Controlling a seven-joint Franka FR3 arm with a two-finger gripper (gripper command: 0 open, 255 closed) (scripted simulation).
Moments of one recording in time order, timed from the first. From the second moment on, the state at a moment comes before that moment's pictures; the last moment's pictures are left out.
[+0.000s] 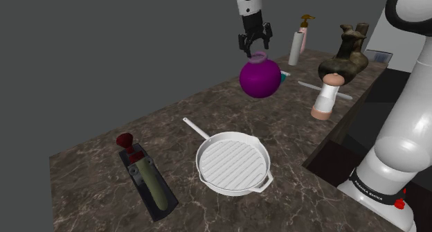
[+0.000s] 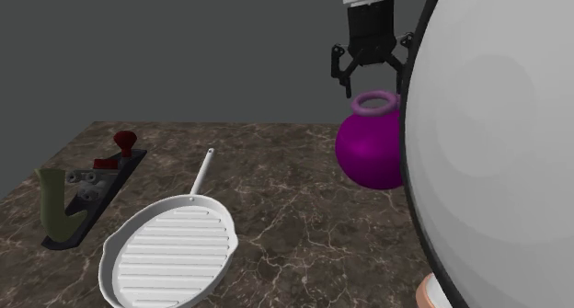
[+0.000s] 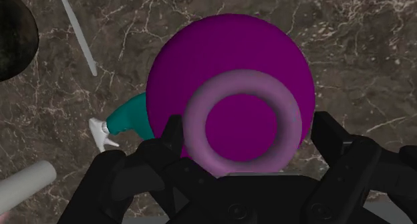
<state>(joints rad) -0.08 0.12 0.17 -1.49 -0.21 1.41 0.33</state>
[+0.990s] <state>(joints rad) -0.08 0.06 0.18 -1.61 -0.23 1.52 0.35</state>
